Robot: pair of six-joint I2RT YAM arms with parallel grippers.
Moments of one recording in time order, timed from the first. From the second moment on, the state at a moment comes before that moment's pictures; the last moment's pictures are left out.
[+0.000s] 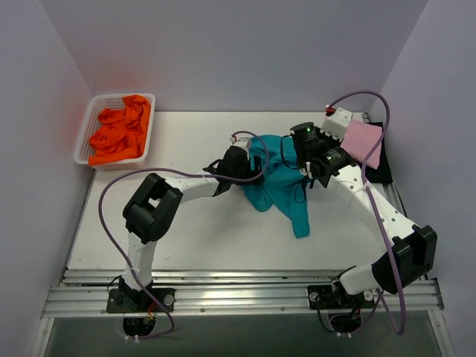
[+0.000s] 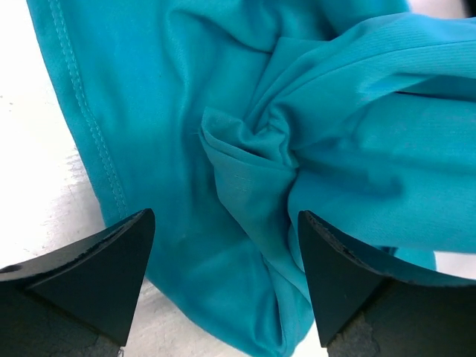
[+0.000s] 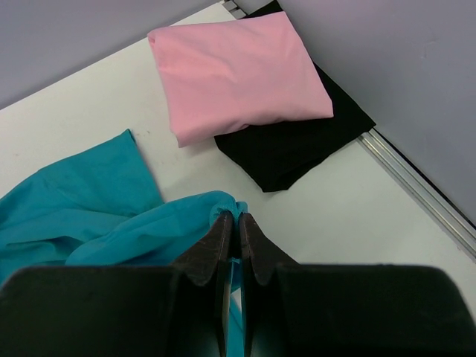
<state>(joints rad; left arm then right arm) -0.70 2.05 1.35 0.09 -0.02 -0.56 0.48 1.41 1.31 -0.64 1.03 0.62</state>
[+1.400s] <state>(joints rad) -0.70 2.21 1.49 0.11 -0.03 -0.59 0.46 1.41 1.28 -0.59 1.00 0.60</state>
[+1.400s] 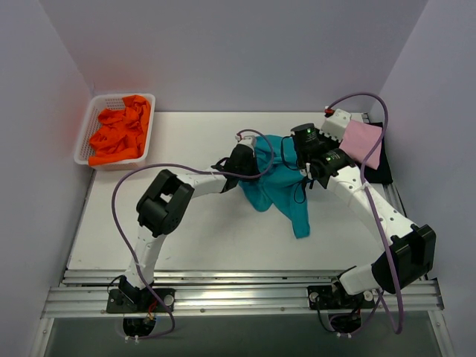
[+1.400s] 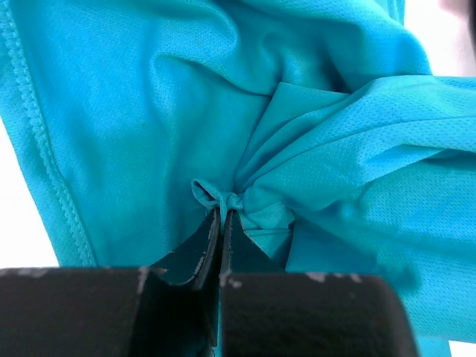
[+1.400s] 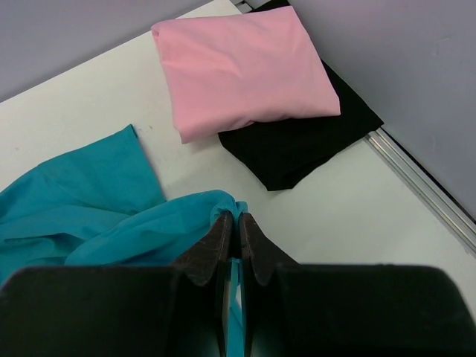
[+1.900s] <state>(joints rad) -0.70 1.73 1.46 -0.17 -0.17 -0.45 0.46 1.42 1.28 -0.59 0.99 0.60</state>
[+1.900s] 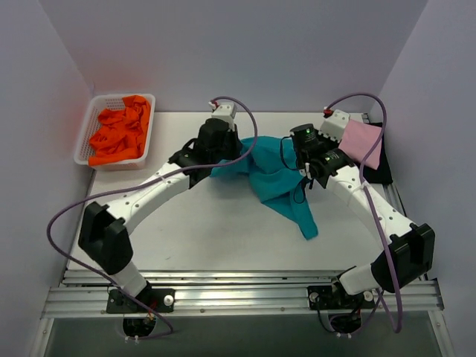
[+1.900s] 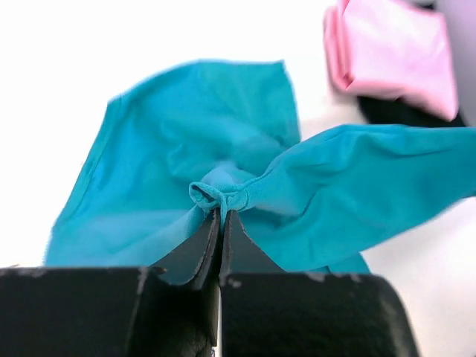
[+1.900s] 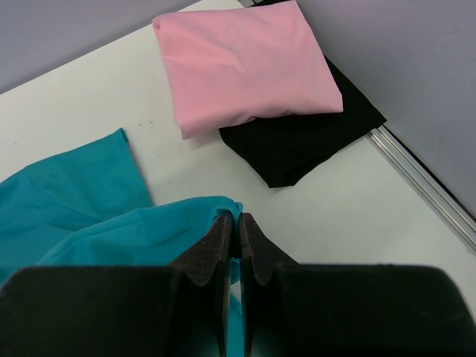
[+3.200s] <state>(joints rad) -0.75 1.12 2.03 -0.56 -0.05 -0.08 0.50 1.00 1.50 -0.13 0.40 0.22</state>
